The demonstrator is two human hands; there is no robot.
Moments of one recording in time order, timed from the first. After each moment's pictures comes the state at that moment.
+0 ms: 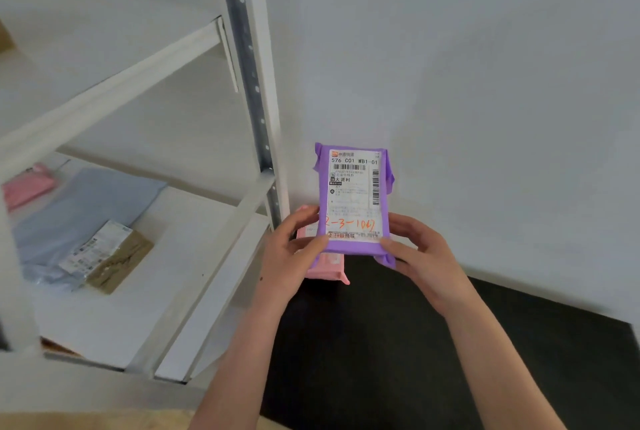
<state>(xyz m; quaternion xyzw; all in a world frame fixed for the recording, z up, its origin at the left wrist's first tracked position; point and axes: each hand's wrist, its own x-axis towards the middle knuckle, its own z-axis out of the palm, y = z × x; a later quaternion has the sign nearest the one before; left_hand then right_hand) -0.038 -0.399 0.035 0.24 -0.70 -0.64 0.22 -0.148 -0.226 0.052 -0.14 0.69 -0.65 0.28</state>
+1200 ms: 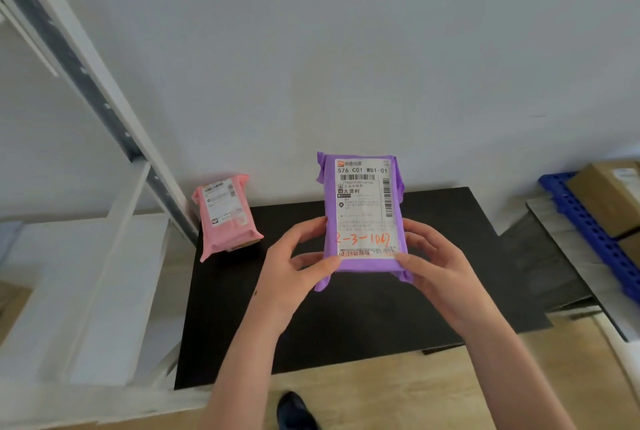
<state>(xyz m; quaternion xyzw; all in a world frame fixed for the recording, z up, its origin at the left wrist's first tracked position) 0.021 -0.265 0.045 0.05 -0.70 -0.71 -0.02 -0.009 -0.046 0.050 0.01 0.67 -0.73 0.16</state>
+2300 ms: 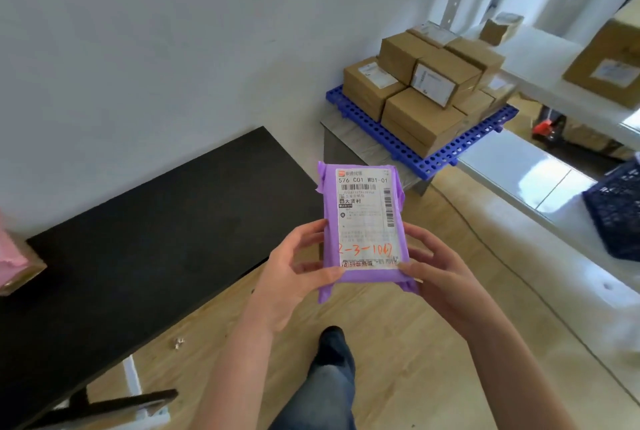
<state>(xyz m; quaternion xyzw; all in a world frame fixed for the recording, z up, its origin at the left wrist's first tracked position) 0.137 0.090 0.016 -0.11 -0.66 -0.69 -0.27 0.222 0.308 0.009 0.18 0.57 -0.80 0.05</state>
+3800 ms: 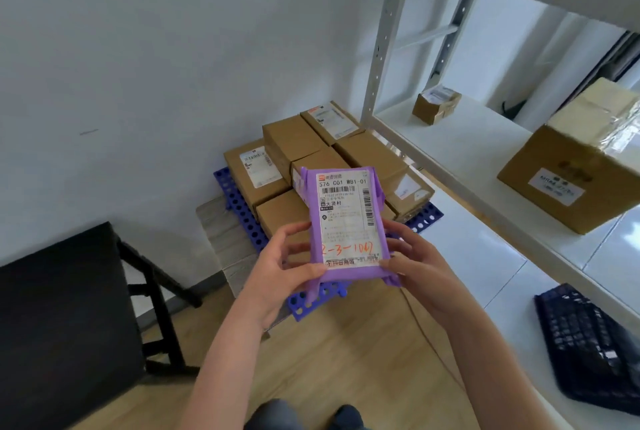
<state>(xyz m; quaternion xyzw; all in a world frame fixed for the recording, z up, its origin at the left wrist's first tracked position) -0.079 0.546 0.017 -0.05 -0.64 -0.72 -0.28 -0.008 0.763 0.028 0.16 0.68 -0.72 0.06</state>
